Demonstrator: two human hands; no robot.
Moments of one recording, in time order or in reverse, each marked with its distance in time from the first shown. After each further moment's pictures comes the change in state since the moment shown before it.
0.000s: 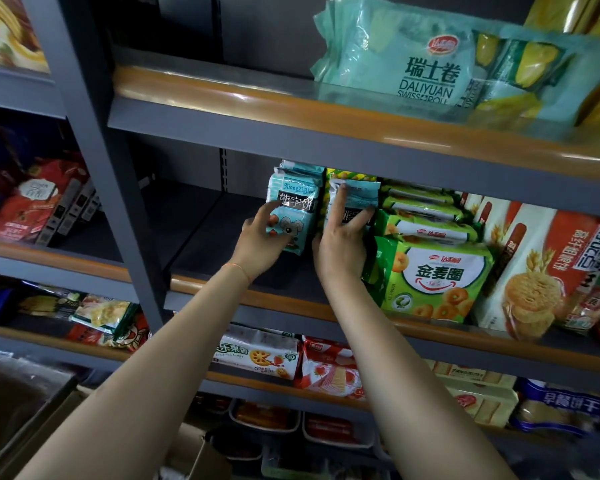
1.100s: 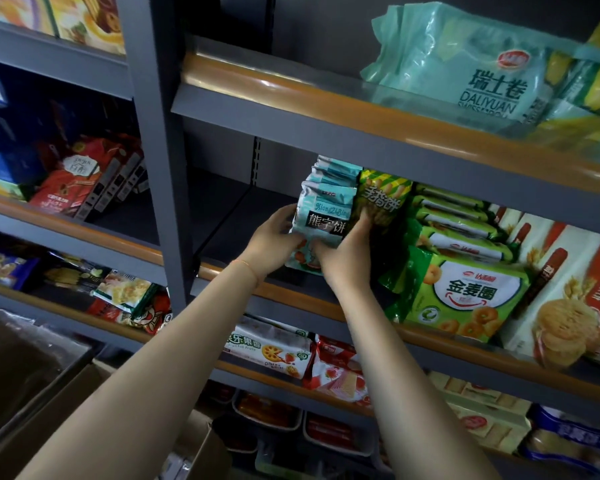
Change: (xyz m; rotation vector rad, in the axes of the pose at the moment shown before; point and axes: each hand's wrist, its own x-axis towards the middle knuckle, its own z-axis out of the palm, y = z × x) left_hand -0.017 -0.003 -0.026 -0.274 -0.060 -0.050; right_hand -0.020 -0.023 0.000 0.653 -0.189 0.071
